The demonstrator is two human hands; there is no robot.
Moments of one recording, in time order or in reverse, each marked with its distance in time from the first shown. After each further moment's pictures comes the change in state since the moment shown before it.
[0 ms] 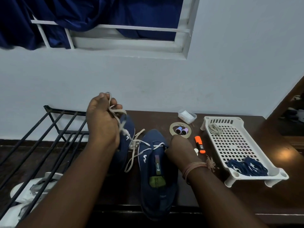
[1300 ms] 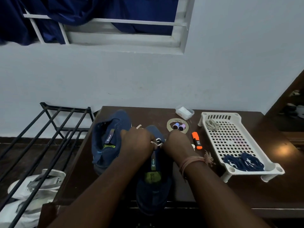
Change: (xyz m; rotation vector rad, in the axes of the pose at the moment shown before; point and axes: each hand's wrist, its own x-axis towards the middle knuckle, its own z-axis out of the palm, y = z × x) left_hand -0.043 -0.076 0.002 2.108 -0.620 0.144; right_hand 0.001 0.000 -0.003 0.061 0.018 0.031
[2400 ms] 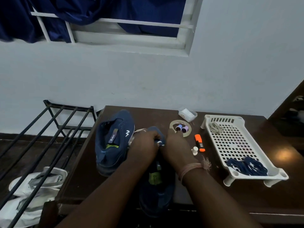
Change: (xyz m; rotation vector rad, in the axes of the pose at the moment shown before) left_hand 0.018 -0.011 0.045 -0.451 0.065 0.044; right_hand -0.009 -0.006 0.018 0.041 0.166 -0.123
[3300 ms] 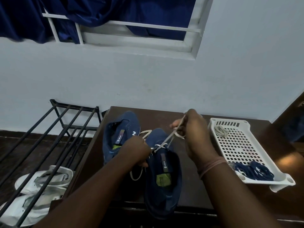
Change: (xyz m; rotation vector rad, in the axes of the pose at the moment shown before) left_hand -0.018 -0.013 -0.046 -0.405 -0.222 -0.507; right_hand 0.011 -0.032 -0.065 1.243 0.113 0.253
